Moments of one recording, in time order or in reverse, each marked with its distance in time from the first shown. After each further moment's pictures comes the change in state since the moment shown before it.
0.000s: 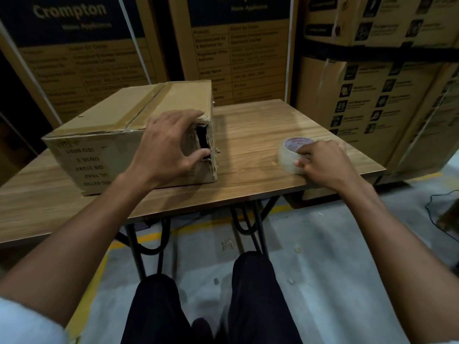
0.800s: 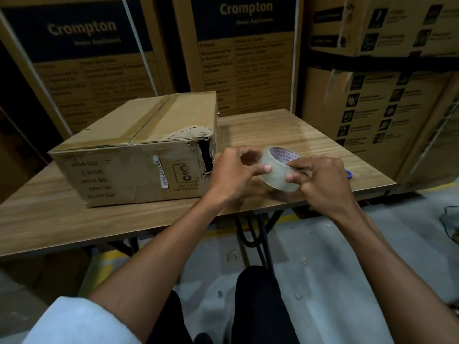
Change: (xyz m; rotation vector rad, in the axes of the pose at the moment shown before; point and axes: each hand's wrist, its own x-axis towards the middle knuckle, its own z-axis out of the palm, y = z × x) left_hand 0.030 0.095 0.059 -0.760 -0.109 -0.456; right_hand -0.025 -0.029 0.002 0.444 0.291 -0.153
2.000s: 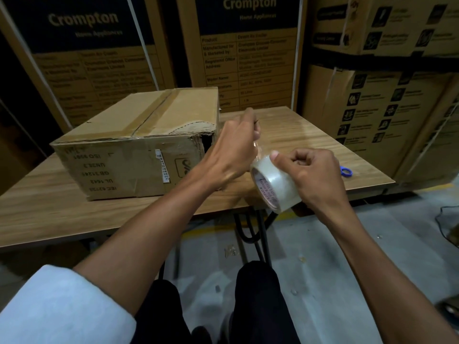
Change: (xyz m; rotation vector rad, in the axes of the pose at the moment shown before) left_hand 0.015 0.031 -0.026 0.324 -0.032 0.300; right_hand -0.007 -0.044 0.000 0.403 0.001 0.222
